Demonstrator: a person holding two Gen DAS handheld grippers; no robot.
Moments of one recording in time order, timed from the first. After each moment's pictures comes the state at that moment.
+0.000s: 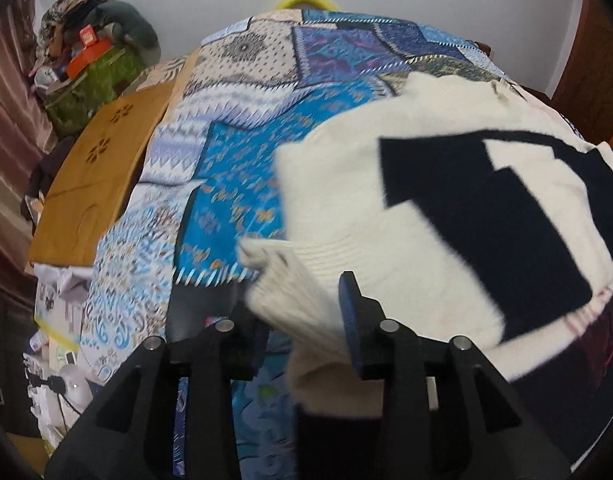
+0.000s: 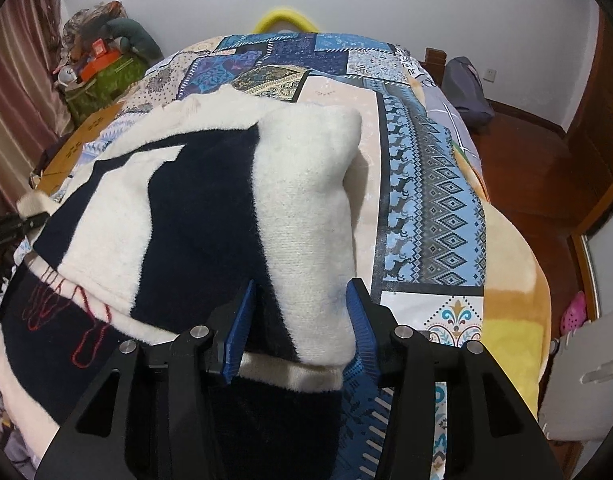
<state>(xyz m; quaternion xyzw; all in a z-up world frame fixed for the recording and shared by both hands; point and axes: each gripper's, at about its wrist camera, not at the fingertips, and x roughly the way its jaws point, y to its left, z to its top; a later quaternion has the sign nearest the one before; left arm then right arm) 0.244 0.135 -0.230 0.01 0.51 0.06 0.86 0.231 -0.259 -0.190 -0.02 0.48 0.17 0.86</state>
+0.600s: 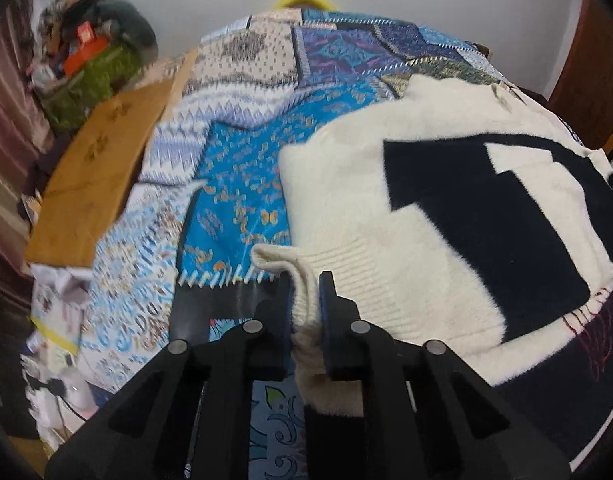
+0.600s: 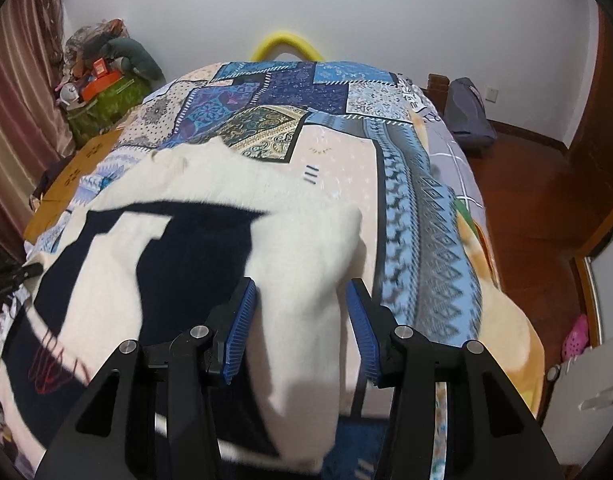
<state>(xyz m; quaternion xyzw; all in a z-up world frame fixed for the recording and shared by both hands) 0.245 0.132 -0.221 0.02 0.50 0.06 0.87 0.284 -0.255 -0.176 -0.01 0.45 0.17 0.87</state>
